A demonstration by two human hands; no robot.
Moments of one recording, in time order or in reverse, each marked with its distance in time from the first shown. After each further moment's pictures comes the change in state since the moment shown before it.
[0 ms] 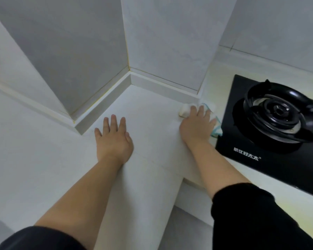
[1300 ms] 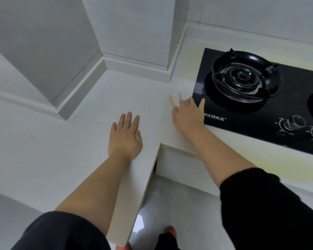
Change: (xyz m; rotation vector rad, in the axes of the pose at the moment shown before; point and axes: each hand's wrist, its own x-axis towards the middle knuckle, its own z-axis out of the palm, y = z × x) left_hand -0.074 0.060 0.010 -0.032 -0.034 0.302; right_hand -0.073 0.065 -0.028 -0.131 0.013 -0.125
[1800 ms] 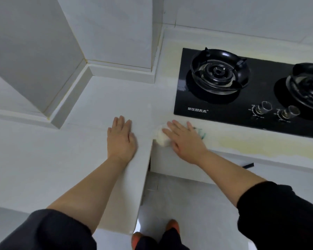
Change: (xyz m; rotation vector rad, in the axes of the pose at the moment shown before) left_hand -0.013 0.003 -0.006 -0.295 0.133 0.078; right_hand -0.100 0.040 0.025 -0.026 -0.024 -0.408
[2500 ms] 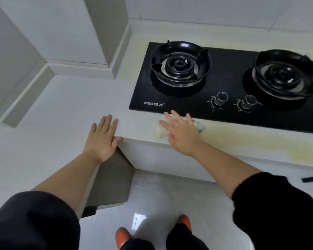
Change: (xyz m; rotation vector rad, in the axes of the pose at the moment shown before) left_hand -0.011 0.070 0.043 0.521 -0.272 0.148; right_hand -0.078 0.126 0.006 0.076 -0.009 0.073
